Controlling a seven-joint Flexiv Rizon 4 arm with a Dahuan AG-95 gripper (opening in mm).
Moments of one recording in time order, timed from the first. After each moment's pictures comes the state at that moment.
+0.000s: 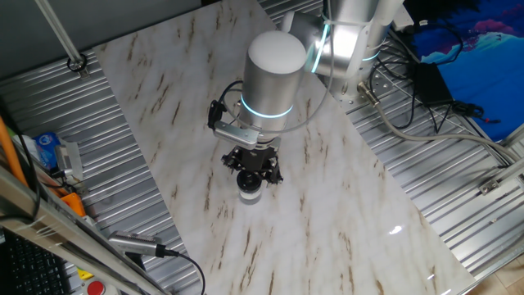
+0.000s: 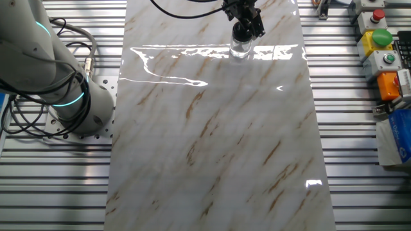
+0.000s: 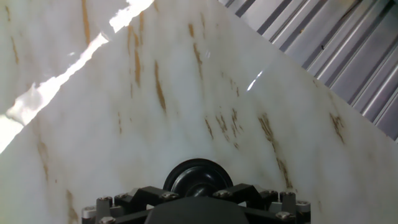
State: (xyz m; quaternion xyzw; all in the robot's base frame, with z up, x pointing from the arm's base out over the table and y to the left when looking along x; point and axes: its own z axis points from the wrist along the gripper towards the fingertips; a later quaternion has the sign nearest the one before) arm 0.470 0.214 0.101 -0.36 0.93 0.00 0.09
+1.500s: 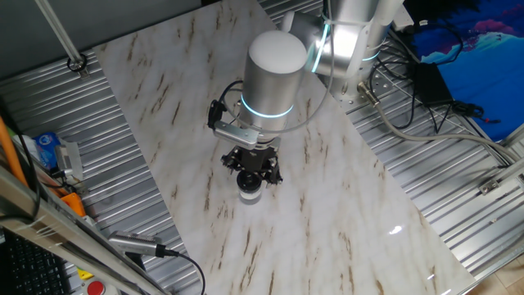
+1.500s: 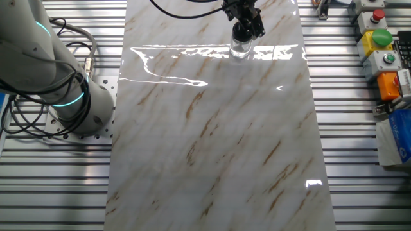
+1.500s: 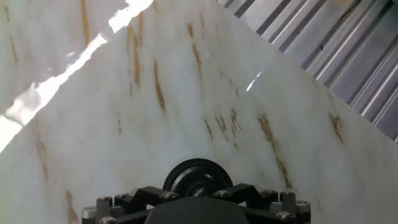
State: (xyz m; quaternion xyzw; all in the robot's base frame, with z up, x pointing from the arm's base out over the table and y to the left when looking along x) arm 0.475 0.215 0.107 -0.36 0.93 0.00 0.09
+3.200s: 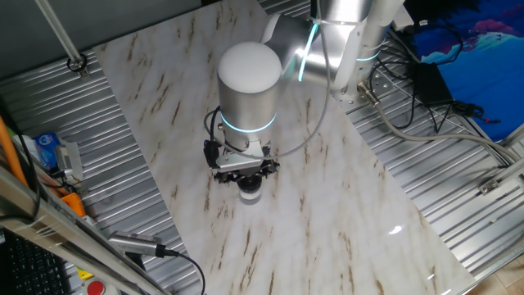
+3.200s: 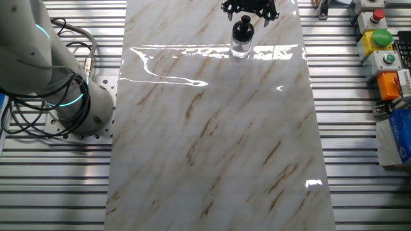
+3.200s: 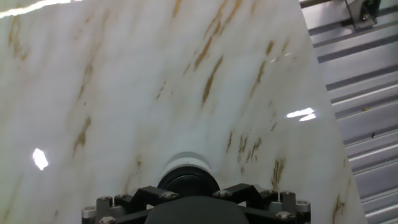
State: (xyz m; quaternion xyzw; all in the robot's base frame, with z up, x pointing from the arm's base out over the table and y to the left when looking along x) arm 0.481 0.220 0.122 -0.61 0.79 0.01 0.02
